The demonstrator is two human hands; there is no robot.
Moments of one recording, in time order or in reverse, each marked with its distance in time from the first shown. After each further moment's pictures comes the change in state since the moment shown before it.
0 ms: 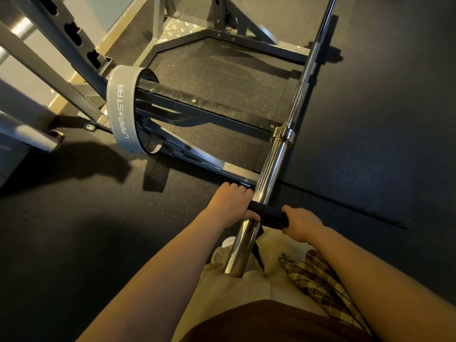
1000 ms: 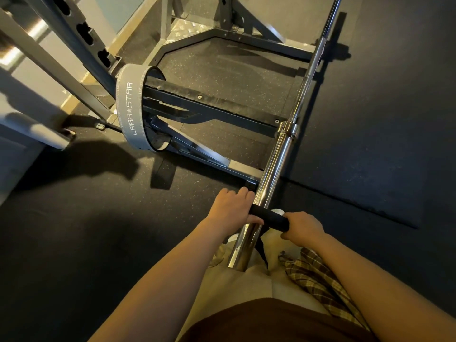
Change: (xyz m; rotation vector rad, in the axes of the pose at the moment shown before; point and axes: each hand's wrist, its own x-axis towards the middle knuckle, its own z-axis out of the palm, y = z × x) left_hand -0.030 0.018 0.015 -0.067 0.036 -0.100; right_hand -0.012 -0.004 0.029 -0.031 0.049 0.018
